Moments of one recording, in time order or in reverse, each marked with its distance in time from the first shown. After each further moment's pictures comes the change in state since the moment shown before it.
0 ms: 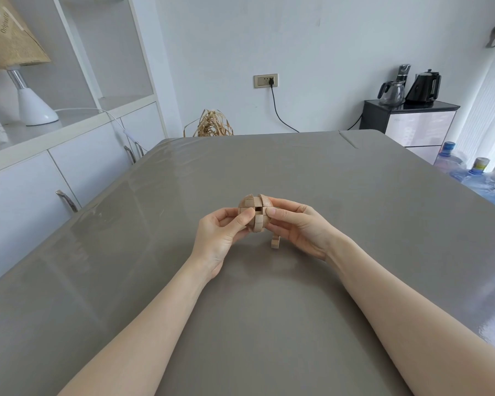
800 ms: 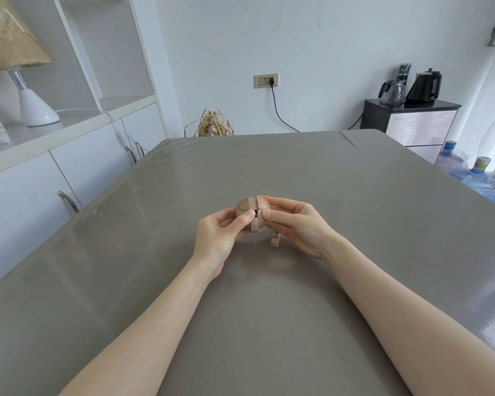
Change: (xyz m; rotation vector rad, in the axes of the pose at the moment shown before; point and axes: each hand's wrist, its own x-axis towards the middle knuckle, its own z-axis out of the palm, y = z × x) left_hand -0.002 0.000 0.003 0.072 0.055 0.025; right_hand 0.001 0.003 0.004 -0.072 0.037 -0.073
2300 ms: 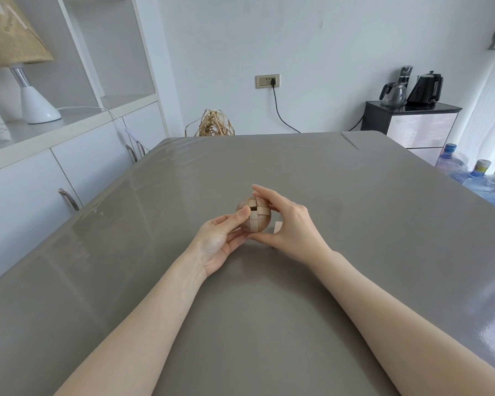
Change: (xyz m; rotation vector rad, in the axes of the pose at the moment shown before) left_hand 0.008 0.006 -0.012 -0.266 -0.160 -0.317; right_hand -0.001 0.015 0.012 -1.052 0.154 -0.481
